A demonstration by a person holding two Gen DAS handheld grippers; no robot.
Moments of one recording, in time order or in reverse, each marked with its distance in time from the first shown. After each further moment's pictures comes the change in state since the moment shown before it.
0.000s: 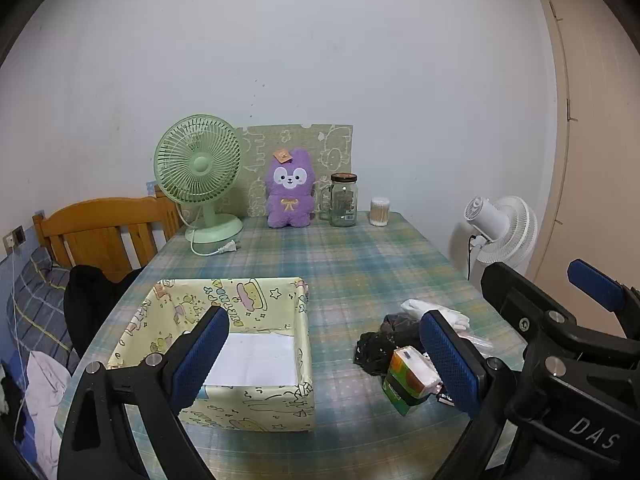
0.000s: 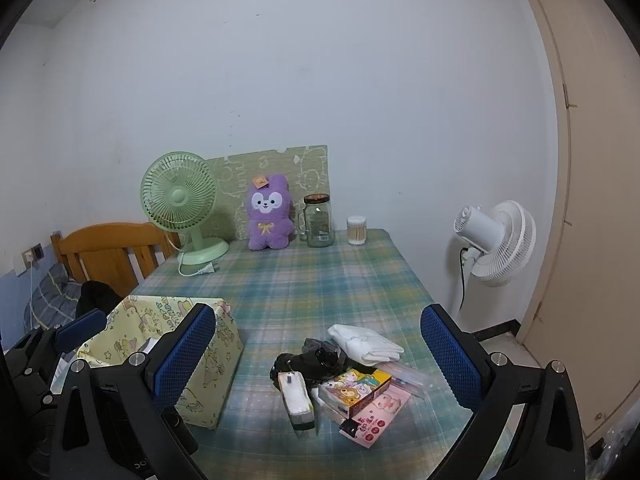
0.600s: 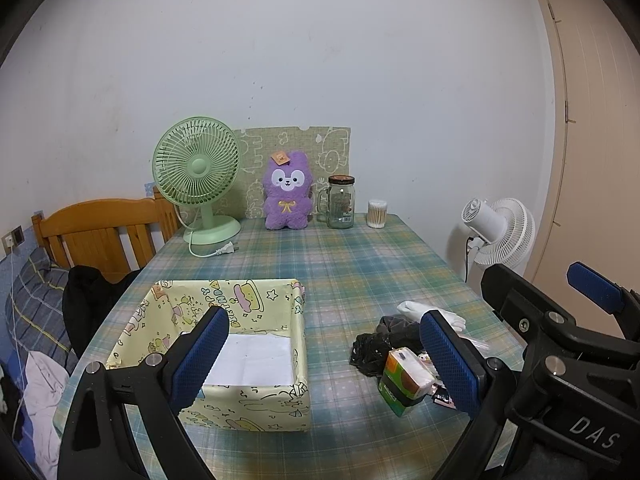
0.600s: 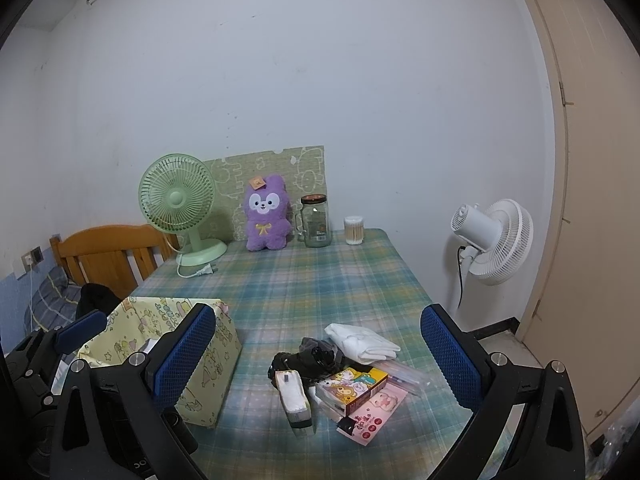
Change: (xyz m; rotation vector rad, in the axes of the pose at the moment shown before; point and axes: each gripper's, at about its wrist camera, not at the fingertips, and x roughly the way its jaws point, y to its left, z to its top) left arm 0.000 -0.003 0.001 0.001 -0.005 -0.003; right arm -0.004 -0.002 0.002 0.006 0.001 -0.004
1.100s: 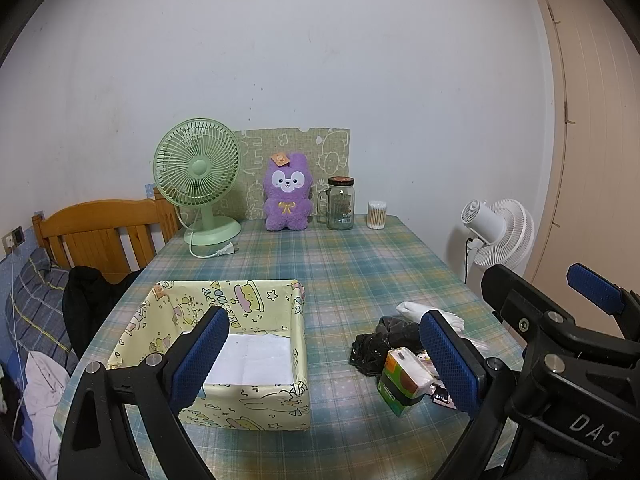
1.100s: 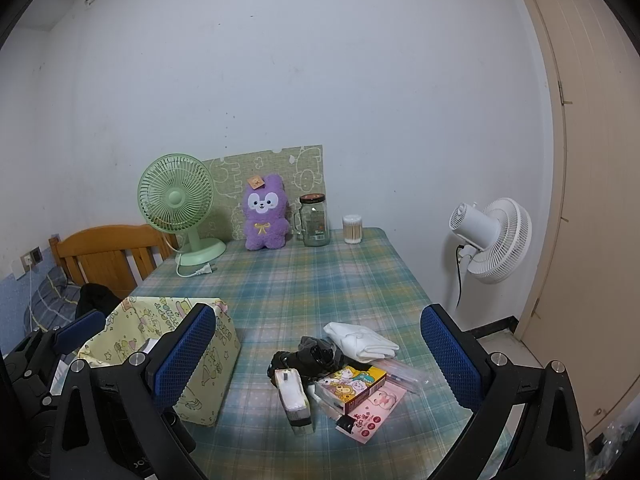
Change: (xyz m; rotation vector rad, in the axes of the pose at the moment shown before) left arm -0.001 0.000 0.001 0.000 -0.001 -0.001; right arm -0.002 -0.002 0.000 0.003 0.002 -0.001
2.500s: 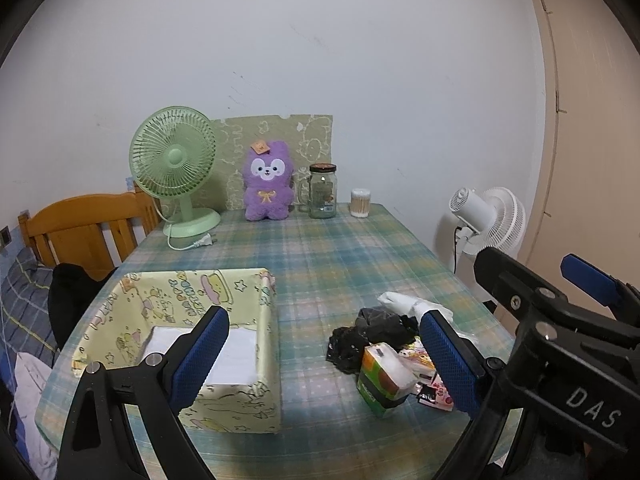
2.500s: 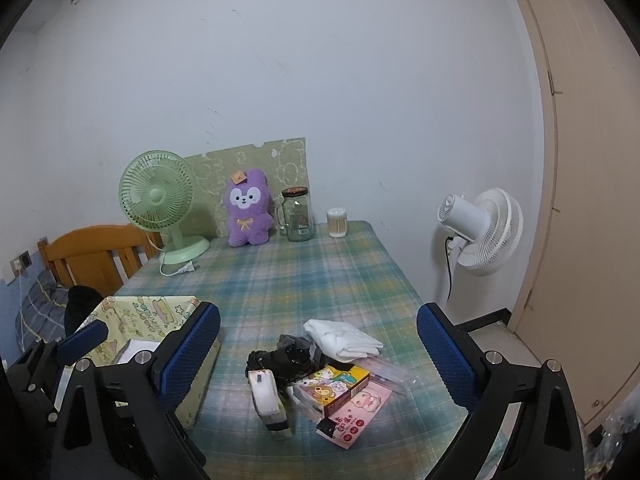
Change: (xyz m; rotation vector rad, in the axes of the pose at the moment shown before) left arm 0.021 -0.021 -0.011 0.019 0.026 -0.047; right arm 0.019 -0.021 -0.004 0.036 0.015 -0.055
